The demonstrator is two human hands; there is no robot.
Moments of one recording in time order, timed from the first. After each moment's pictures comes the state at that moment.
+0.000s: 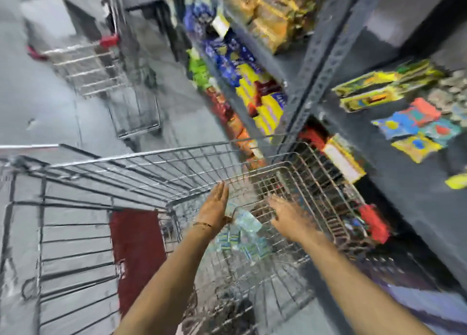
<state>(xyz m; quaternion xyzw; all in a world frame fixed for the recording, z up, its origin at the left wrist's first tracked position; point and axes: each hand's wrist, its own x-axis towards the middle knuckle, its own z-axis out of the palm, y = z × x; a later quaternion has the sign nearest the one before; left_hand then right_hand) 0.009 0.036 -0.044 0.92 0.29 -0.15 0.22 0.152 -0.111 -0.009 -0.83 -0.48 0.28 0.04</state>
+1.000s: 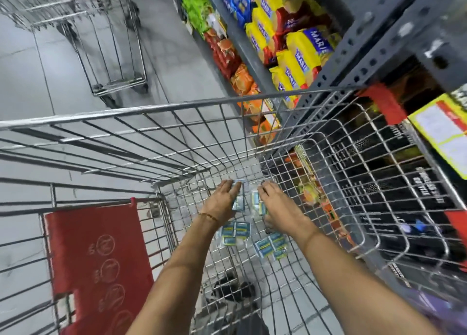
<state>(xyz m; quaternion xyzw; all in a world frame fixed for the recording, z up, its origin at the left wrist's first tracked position) 0.028 0.060 -0.201 0.90 0.27 -0.19 0.28 0.150 -0.058 -0.181 -0.80 -0.54 0.27 -0.07</state>
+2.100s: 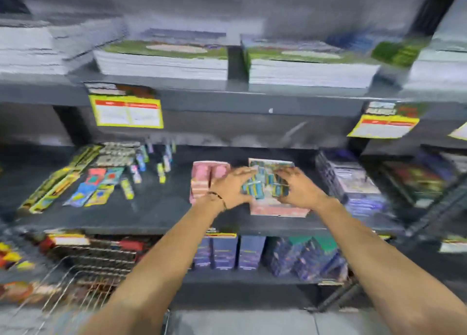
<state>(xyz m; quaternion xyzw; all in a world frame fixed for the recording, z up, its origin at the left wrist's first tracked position) 0.202 -0.449 0.226 0.90 -0.37 -0.04 0.21 0.144 -0.648 0.239 -0.99 -0.03 0.00 0.14</state>
